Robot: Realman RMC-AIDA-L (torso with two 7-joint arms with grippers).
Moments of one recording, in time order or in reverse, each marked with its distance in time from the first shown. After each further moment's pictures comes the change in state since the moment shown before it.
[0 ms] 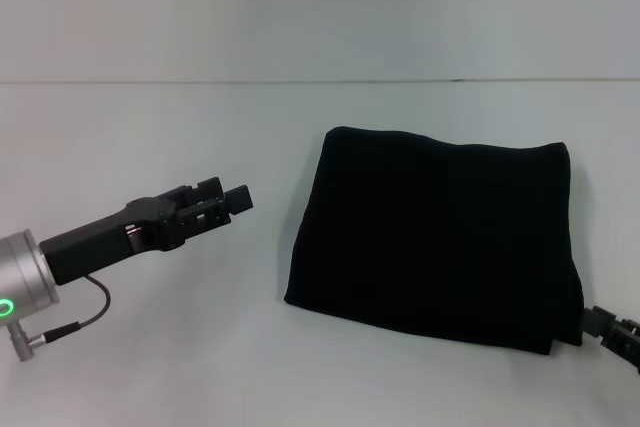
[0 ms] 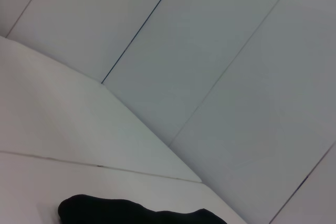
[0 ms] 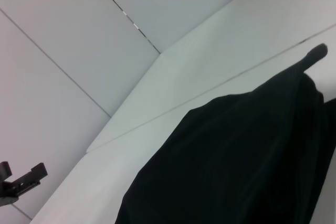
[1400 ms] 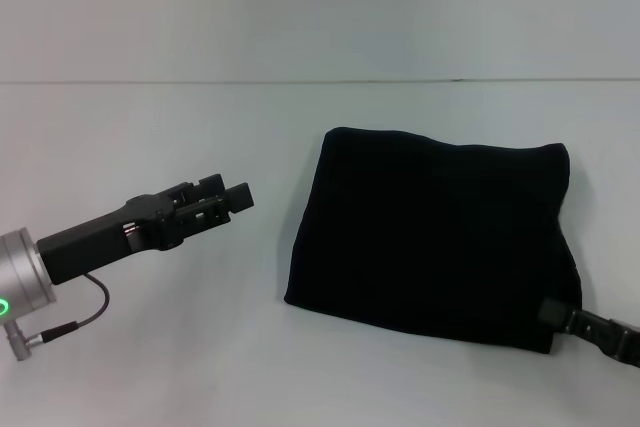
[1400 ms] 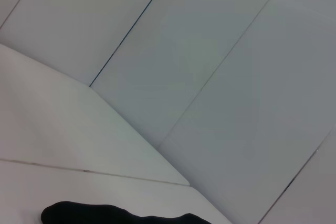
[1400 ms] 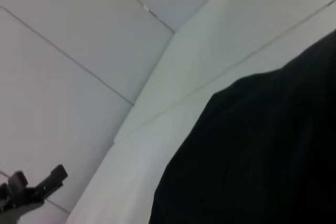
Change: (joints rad) left arm 0.002 0.000 -0.003 0.012 -0.001 0.038 -0.008; right arm 0.067 0.000 -0.081 0.005 0.007 0.011 0.183
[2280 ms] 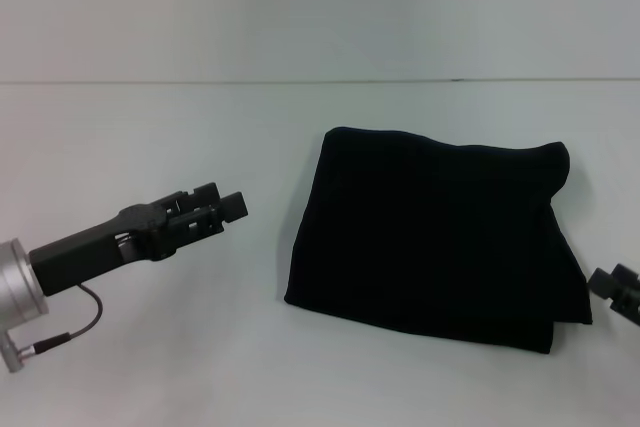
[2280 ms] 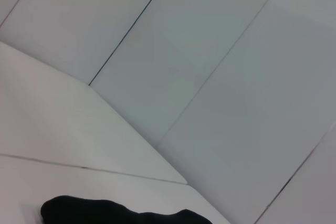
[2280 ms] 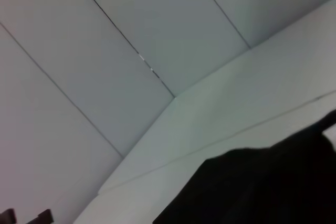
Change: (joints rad) left arm 0.020 0.002 0.000 0.002 0.000 0.021 0.000; right arm -0.083 0.006 0.016 -0.024 0.166 -0.060 -0.215
